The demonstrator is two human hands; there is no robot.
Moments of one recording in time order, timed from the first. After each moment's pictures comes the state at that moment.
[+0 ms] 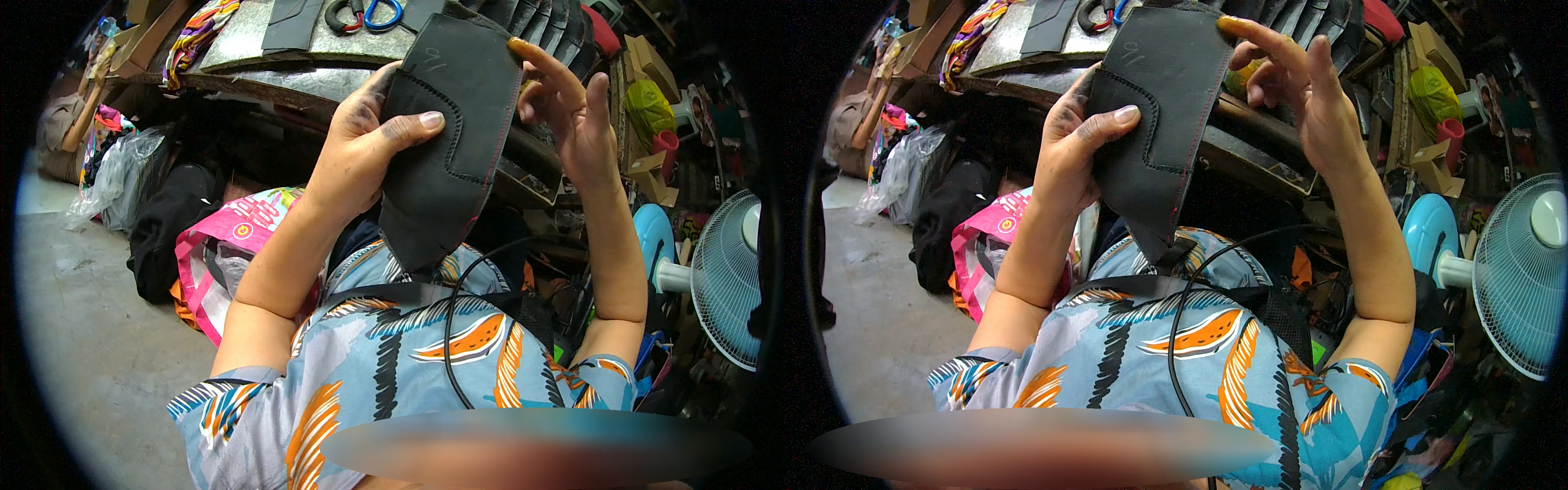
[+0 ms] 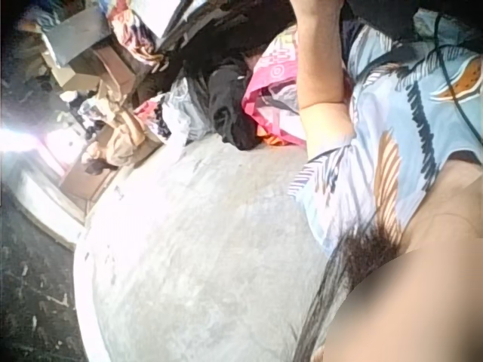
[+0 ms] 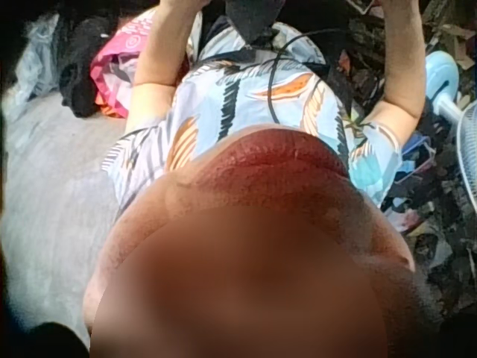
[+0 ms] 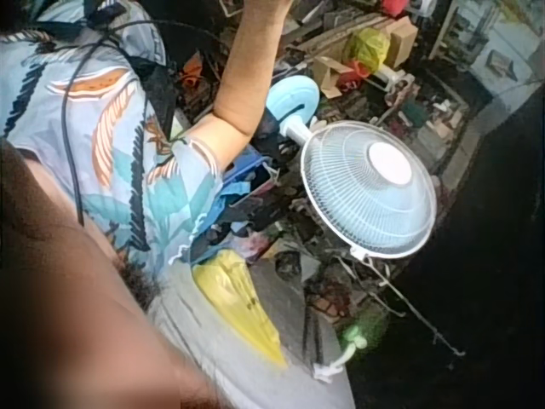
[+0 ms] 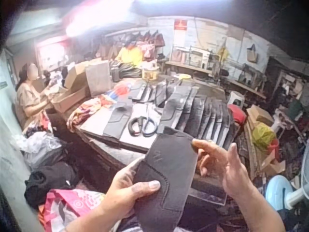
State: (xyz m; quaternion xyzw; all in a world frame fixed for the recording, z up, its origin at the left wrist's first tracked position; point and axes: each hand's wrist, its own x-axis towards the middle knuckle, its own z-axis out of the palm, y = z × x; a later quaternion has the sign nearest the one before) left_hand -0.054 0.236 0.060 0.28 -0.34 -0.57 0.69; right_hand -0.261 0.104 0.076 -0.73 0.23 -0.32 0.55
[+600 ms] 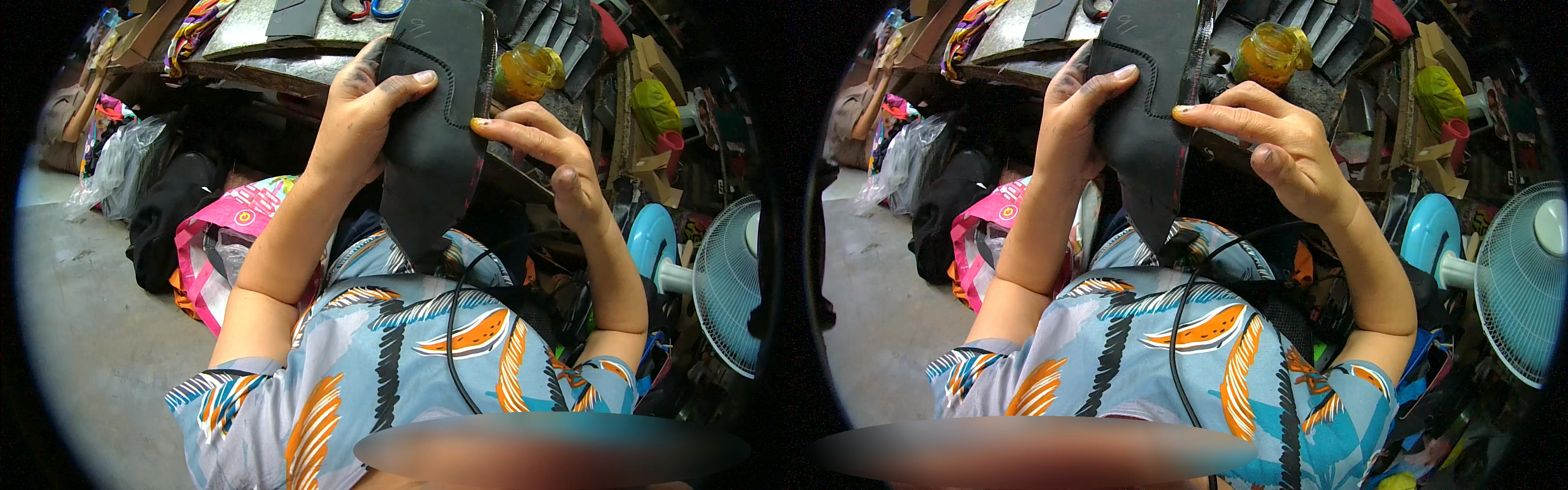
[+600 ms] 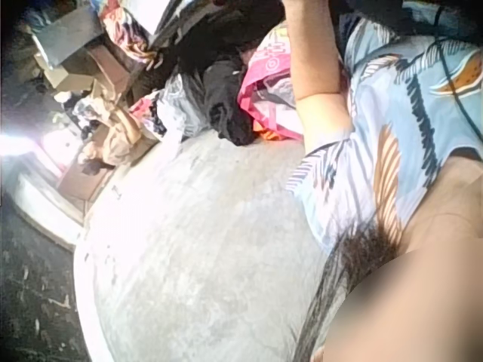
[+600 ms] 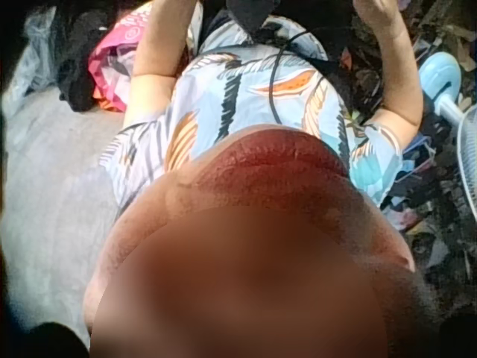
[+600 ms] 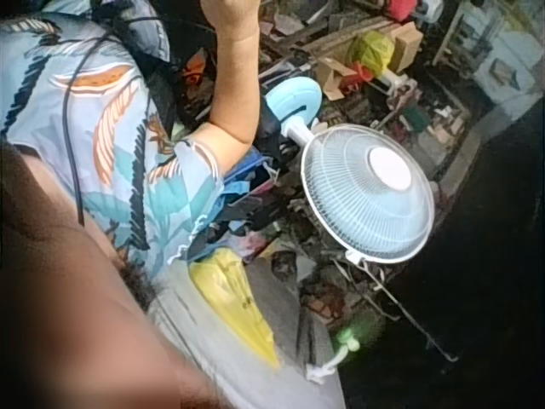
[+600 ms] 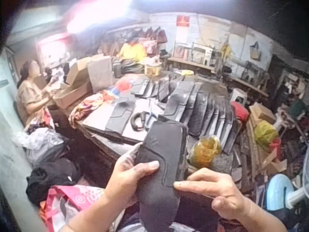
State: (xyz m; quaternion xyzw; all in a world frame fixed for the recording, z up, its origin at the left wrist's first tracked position) left_hand -0.046 0.221 0.052 0.32 -0.34 -0.53 0.71; right_hand -0.263 0.141 0.081 -0.89 0.11 -0.22 0.37
